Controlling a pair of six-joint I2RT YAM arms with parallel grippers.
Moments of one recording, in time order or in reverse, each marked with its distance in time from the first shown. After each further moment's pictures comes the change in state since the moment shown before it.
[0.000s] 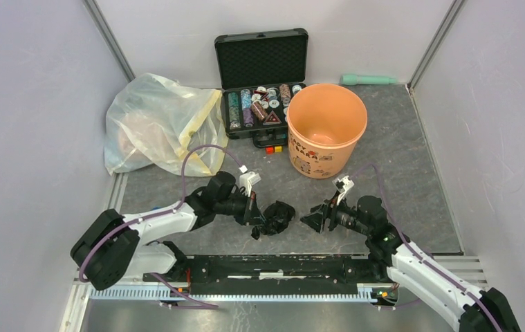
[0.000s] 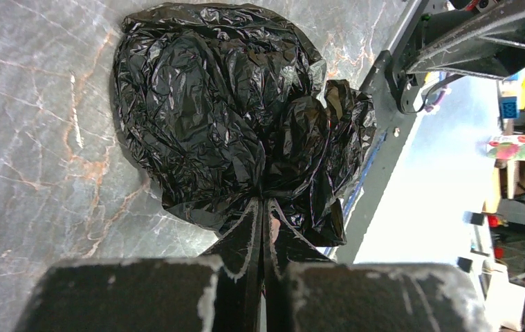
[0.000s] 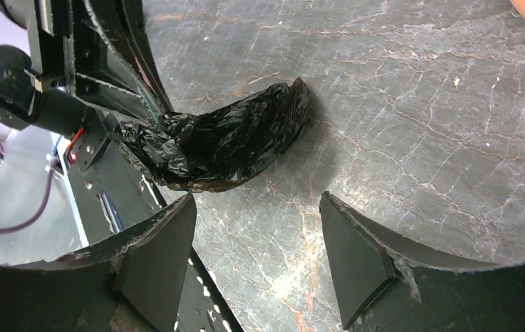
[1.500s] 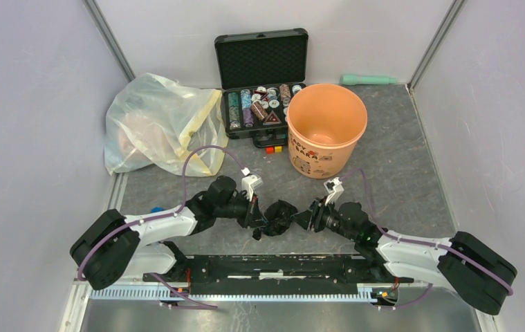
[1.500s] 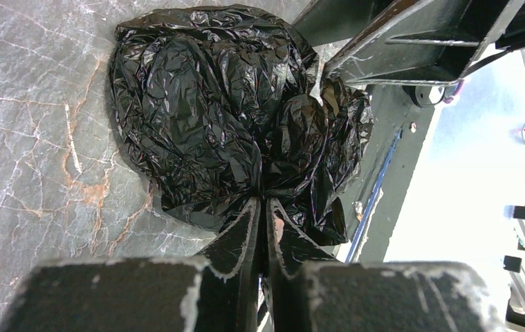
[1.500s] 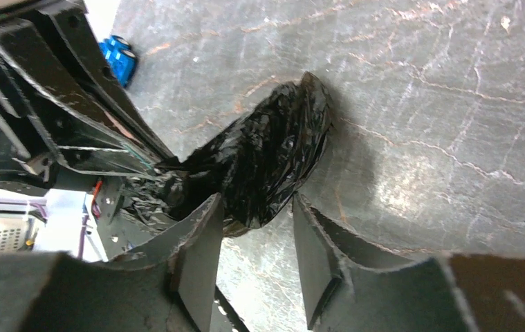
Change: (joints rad) left arm -0.048 -0.011 -0.047 0.113 -0.055 0.089; right arm 0.260 0.411 -0.060 0.488 0.355 0.335
